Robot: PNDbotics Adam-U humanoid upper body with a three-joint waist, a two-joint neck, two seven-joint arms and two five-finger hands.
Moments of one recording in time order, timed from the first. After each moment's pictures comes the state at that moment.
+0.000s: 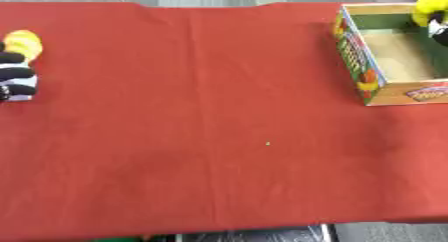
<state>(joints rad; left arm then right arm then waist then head) -0.22 0.34 0.14 -1.89 0.37 0.14 -0.50 -0.78 -0.76 -0.05 -0.68 0.76 -0.21 -0.27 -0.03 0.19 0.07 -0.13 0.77</state>
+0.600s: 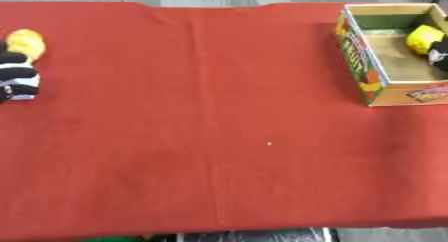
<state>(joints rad) -0.22 0.34 0.14 -1.89 0.37 0.14 -0.50 -0.79 -0.76 -0.06 -0.56 0.72 -0.24 -0.17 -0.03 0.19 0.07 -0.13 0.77</state>
